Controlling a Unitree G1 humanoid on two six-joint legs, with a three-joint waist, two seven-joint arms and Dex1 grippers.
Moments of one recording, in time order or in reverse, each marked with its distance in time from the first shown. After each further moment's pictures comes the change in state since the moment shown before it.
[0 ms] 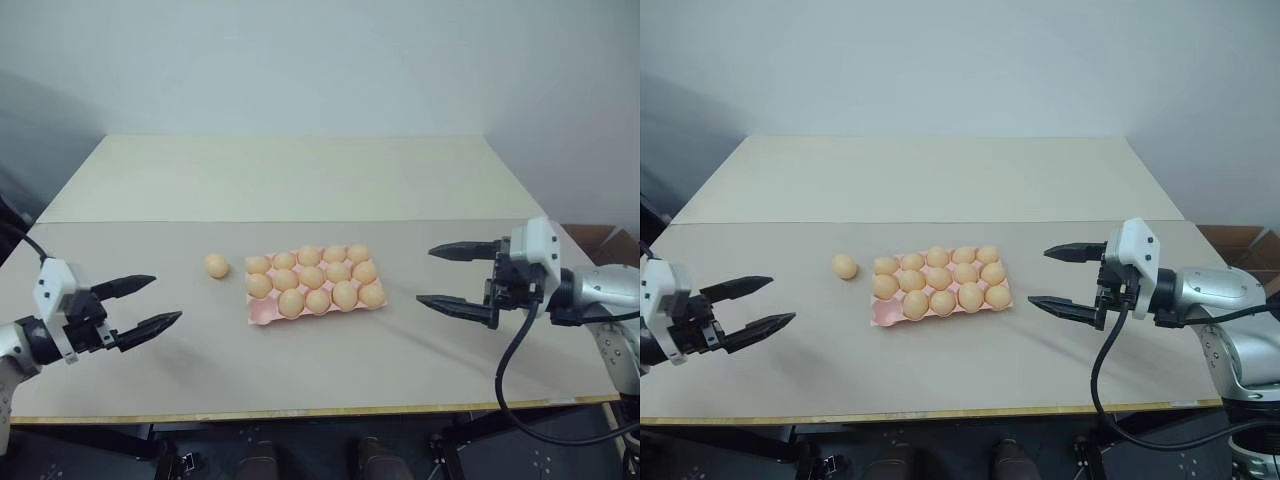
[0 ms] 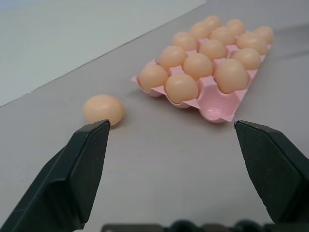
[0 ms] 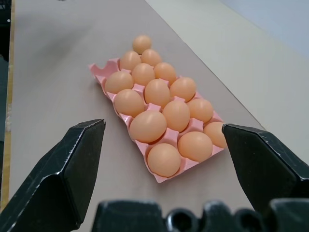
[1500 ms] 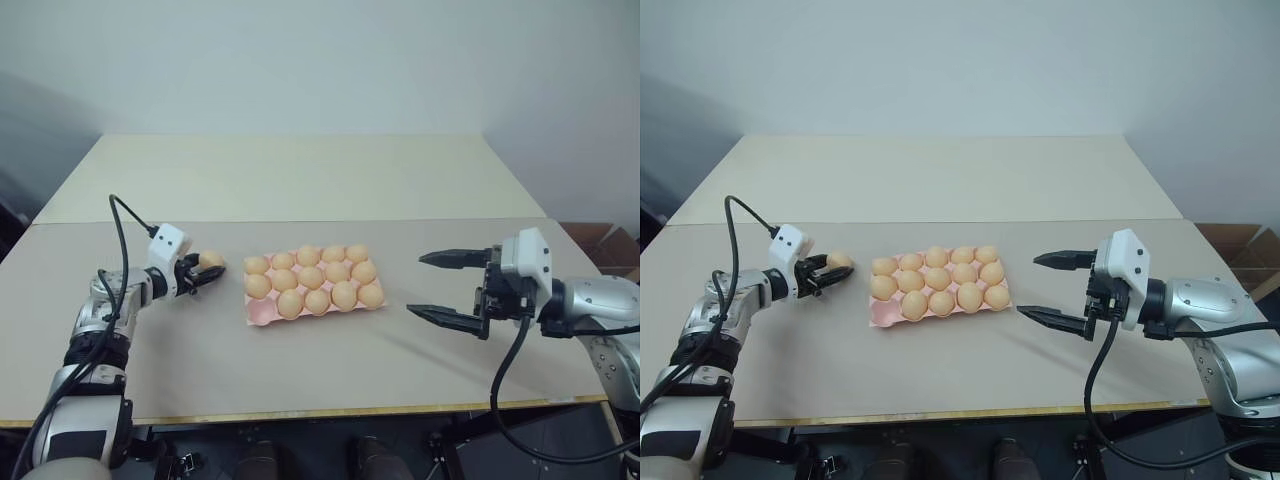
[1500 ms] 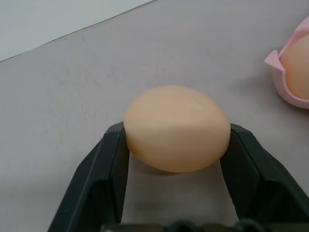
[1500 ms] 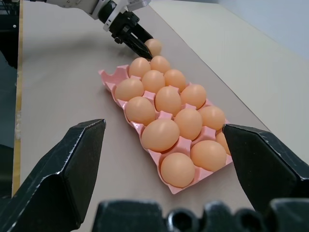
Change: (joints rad) left arm -0.749 -0.189 -0.524 0.897 0.416 -0.197 0.259; right arm 0.056 0.013 -0.012 -0.101 0.024 0.007 -0.064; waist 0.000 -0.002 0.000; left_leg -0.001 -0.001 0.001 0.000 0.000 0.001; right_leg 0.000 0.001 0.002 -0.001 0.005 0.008
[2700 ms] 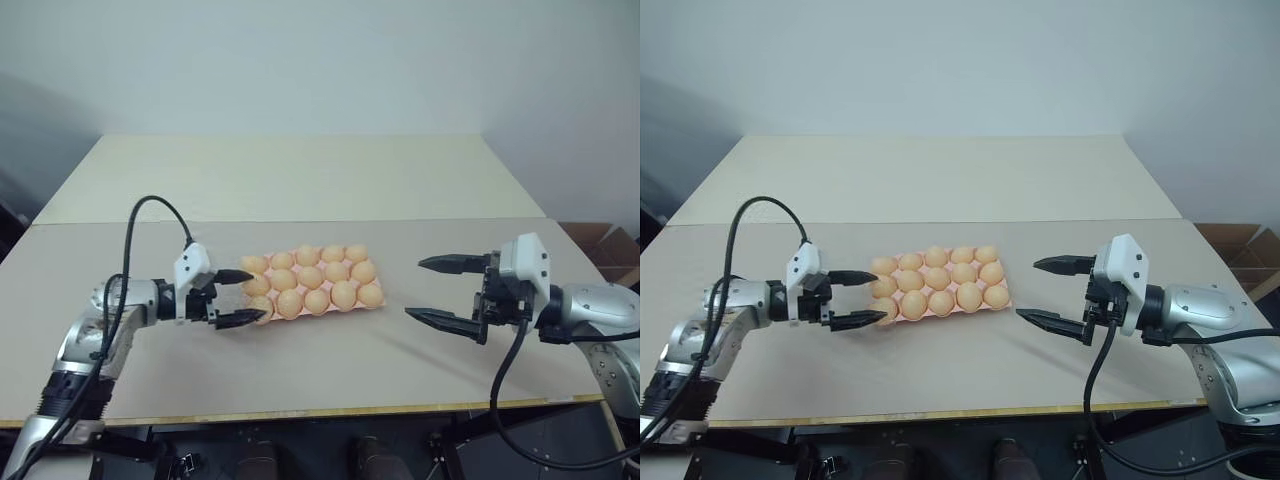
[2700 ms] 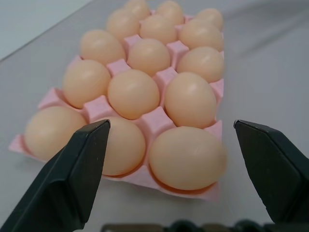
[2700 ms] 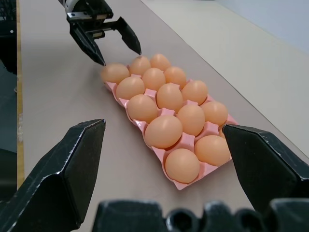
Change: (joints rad) left arm 0.292 0.111 0.013 -0.653 -0.239 0.133 -0.343; right arm 0.035 0.006 -0.003 -0.021 0.019 0.014 -0.031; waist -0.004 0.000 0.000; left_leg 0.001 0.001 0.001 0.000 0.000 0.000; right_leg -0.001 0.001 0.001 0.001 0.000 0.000
